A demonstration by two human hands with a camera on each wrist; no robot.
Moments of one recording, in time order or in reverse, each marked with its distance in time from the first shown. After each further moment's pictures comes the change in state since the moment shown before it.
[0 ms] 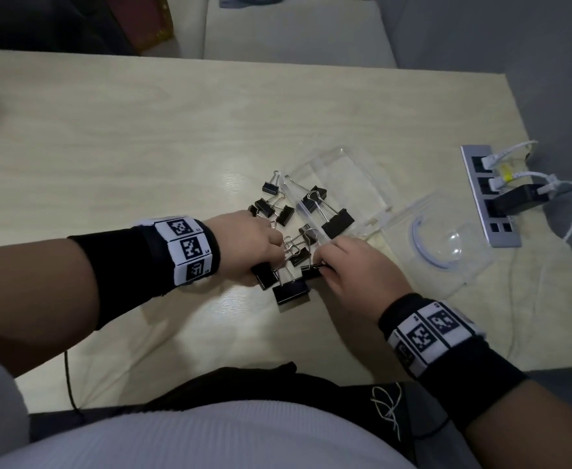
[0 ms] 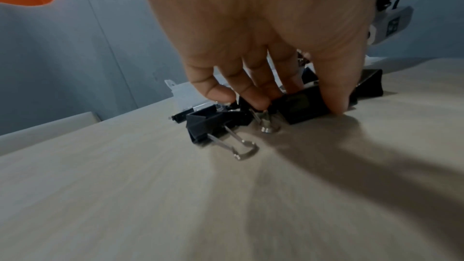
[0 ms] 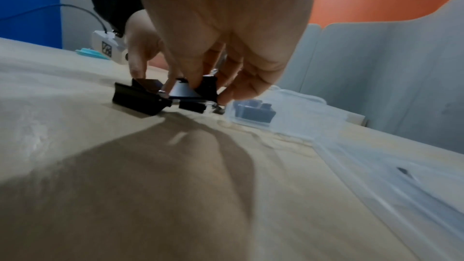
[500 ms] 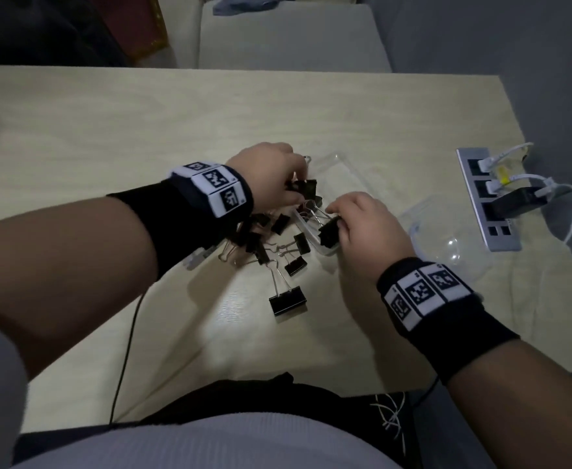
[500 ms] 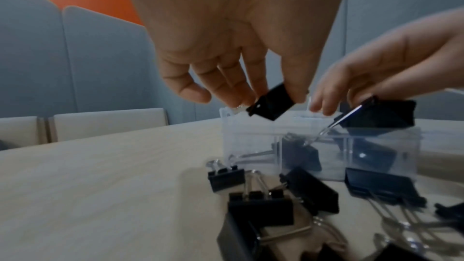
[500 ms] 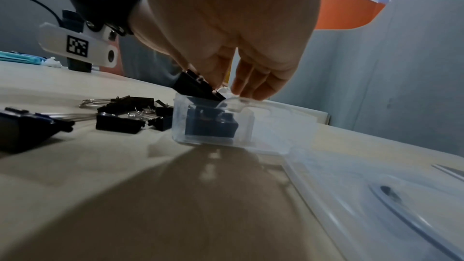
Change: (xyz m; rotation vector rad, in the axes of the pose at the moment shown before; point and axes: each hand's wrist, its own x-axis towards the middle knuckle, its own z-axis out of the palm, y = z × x) left_hand 0.046 -0.040 -0.065 -0.347 0.386 -0.406; right_hand 0.043 0.021 -0.029 0.040 0.133 0.215
